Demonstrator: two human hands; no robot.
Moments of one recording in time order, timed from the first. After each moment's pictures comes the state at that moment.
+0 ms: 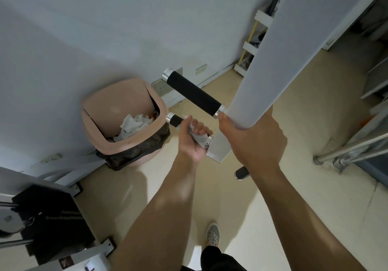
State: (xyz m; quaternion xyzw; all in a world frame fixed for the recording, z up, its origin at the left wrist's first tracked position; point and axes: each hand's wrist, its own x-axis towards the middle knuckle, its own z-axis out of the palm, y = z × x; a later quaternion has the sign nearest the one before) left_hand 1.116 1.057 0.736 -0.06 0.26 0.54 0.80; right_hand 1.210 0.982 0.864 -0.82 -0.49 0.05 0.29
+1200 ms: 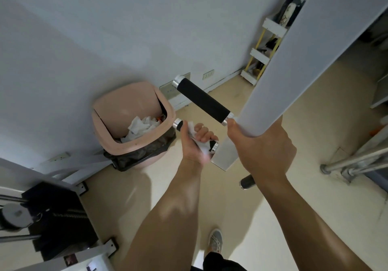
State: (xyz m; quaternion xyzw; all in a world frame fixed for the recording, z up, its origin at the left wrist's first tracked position) left_hand 1.104 1.050 0.724 -0.06 0.22 0.52 0.82; right_hand 1.202 0.975 0.859 -0.83 -0.47 0.03 0.29
